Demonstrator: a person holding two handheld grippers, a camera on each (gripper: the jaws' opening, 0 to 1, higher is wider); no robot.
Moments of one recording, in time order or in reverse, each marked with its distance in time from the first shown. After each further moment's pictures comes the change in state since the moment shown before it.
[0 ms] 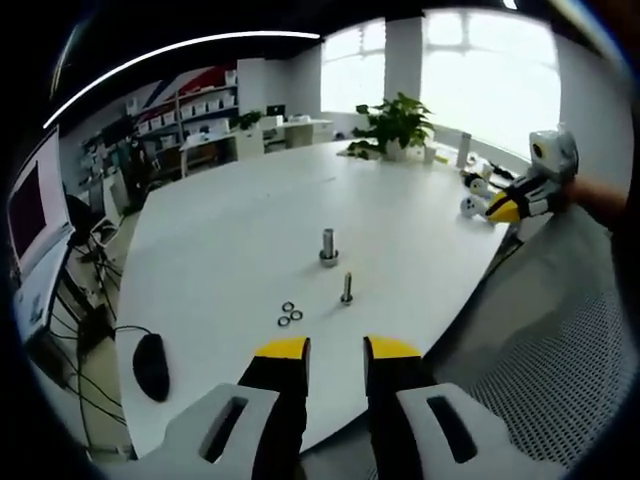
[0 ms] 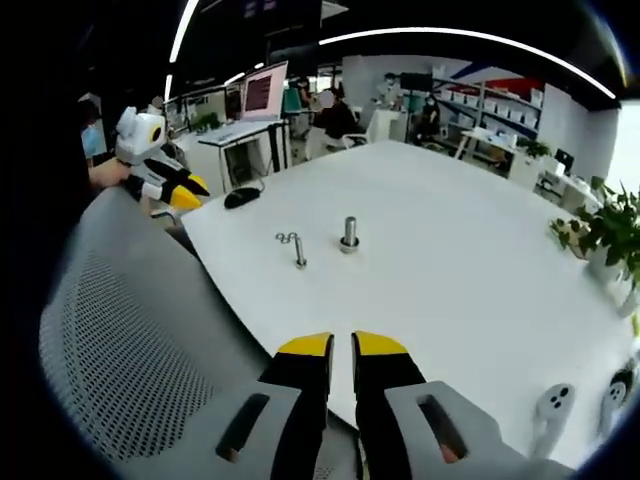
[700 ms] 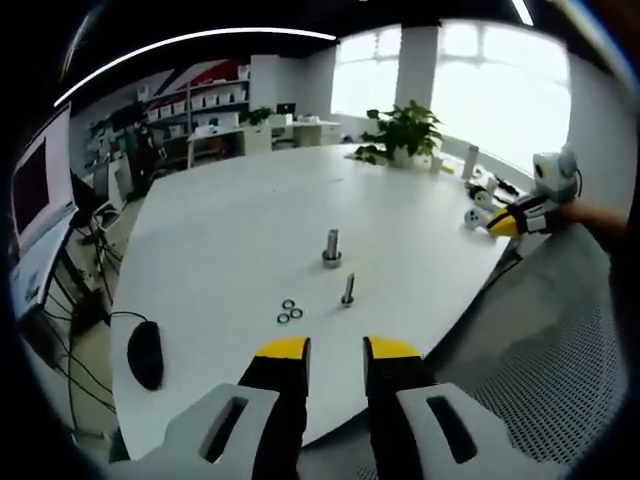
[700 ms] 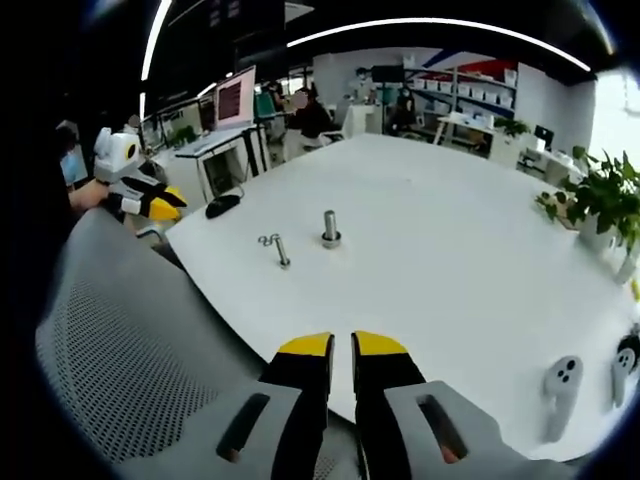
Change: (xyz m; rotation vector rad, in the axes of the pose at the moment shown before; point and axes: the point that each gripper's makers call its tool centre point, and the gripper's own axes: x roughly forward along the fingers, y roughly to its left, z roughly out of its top) left arm -0.003 0.009 -0.001 -0.061 -0.016 0.009; right arm 0.002 -0.011 -0.006 0.050 0.007 -0.043
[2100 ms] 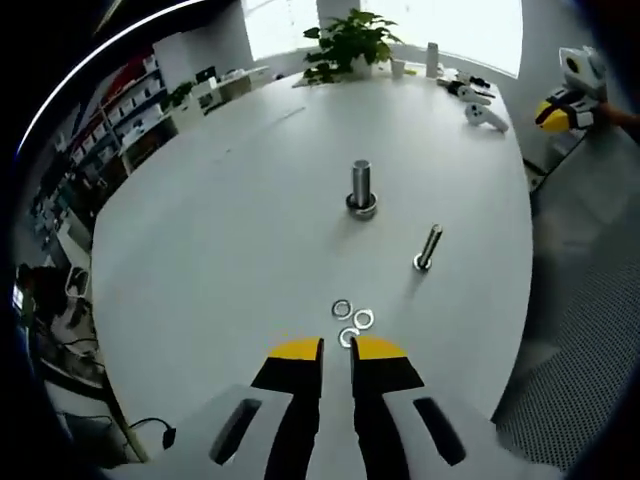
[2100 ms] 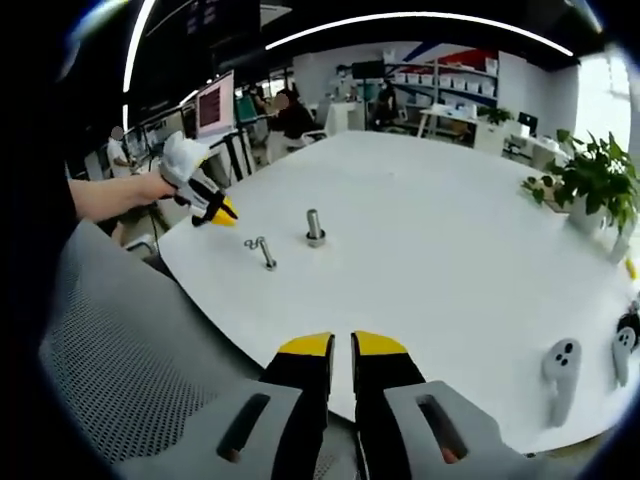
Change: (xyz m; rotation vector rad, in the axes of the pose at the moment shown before) left arm 0.137 0.071 -0.015 0.391 0.341 -0.131; right arm 0.000 -0.015 -0.005 0.069 0.012 -0.050
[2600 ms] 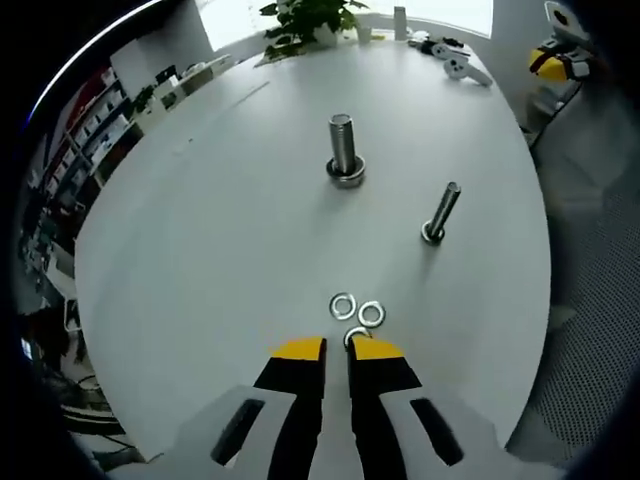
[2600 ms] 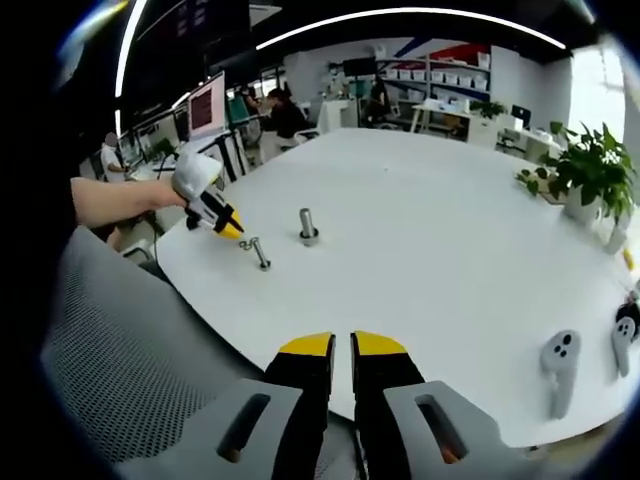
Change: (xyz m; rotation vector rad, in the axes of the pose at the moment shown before) left arm 0.037 0.004 -0.015 0.142 0.113 -0.048; right arm -0.002 -0.008 -0.002 0.035 -0.004 -0.036
